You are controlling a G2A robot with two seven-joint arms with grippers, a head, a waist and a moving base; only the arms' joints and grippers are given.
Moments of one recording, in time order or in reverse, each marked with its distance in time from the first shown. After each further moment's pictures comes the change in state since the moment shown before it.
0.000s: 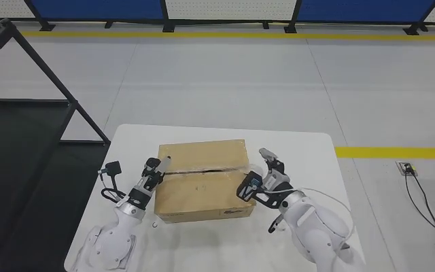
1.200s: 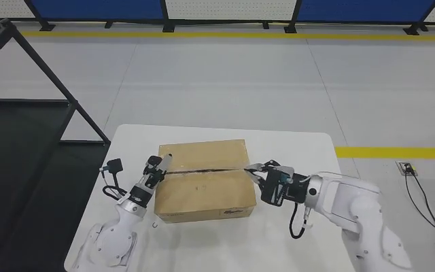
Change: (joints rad) left arm -0.026 -0.002 0.010 0.019 -0.011 -0.005 -0.008; right arm 0.156 0.042 0.163 0.070 0.563 -0.582 -0.079
